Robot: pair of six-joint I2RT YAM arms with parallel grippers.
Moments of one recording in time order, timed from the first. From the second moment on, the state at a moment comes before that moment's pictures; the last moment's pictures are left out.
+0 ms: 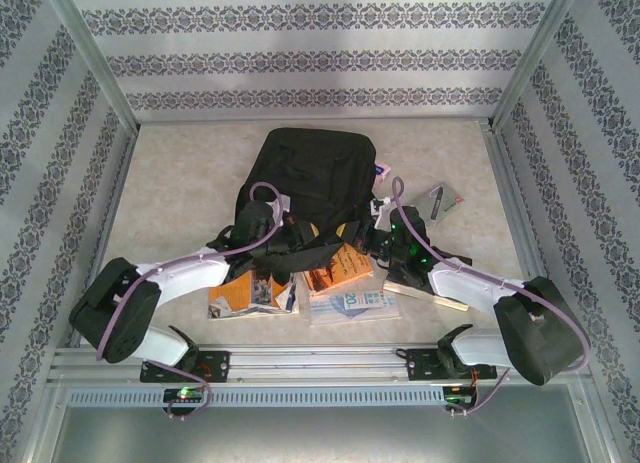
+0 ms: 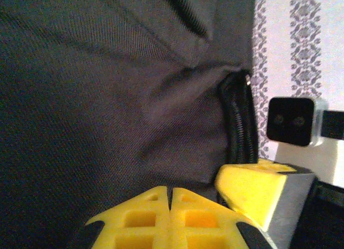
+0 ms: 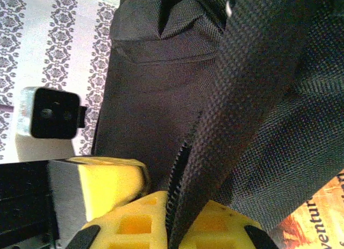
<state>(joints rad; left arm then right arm) -0.59 1.42 0.65 0.32 0.37 -1.10 0.50 1.29 0.48 0.40 -0.47 1.03</state>
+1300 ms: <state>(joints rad) -0.57 1.05 0.62 -0.05 0.23 -0.91 0.43 1.31 0.70 -0.09 -0.30 0.82</state>
